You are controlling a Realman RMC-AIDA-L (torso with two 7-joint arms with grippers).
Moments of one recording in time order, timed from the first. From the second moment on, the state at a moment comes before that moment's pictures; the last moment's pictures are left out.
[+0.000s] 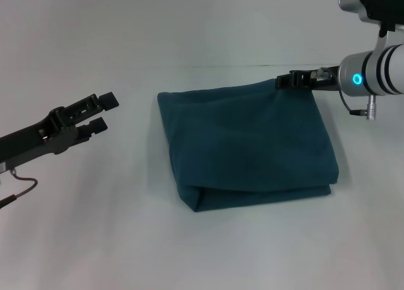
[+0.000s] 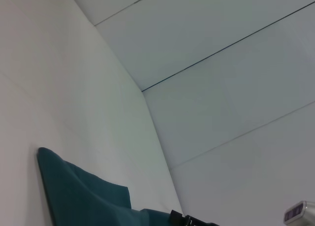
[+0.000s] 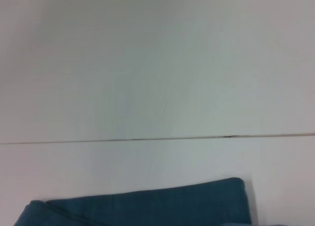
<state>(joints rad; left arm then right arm) -0.46 -2.11 0.45 0.69 1.90 1.53 -2.22 0.93 2.06 -0.97 -0.51 -2.46 -0.66 2.63</state>
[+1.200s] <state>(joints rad) -0.46 -2.10 0.43 0.68 1.90 1.51 -2.22 0.96 2.10 -1.34 -0.46 -2.45 -0.40 2.47</state>
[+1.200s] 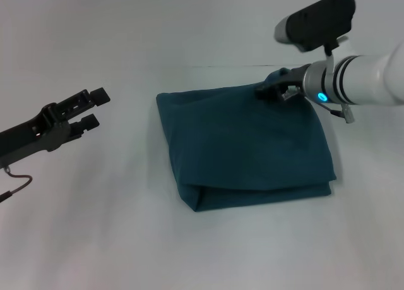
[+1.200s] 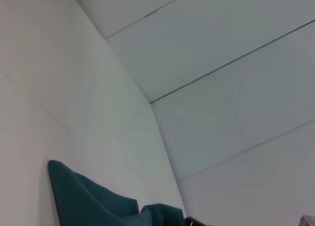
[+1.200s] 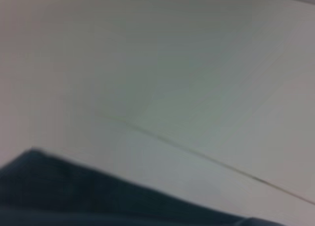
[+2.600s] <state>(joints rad) -0.46 -2.11 0.43 0.67 1.89 1.52 -2.23 0.85 2.06 -0.99 -0.63 -2.43 -0.70 2.58</state>
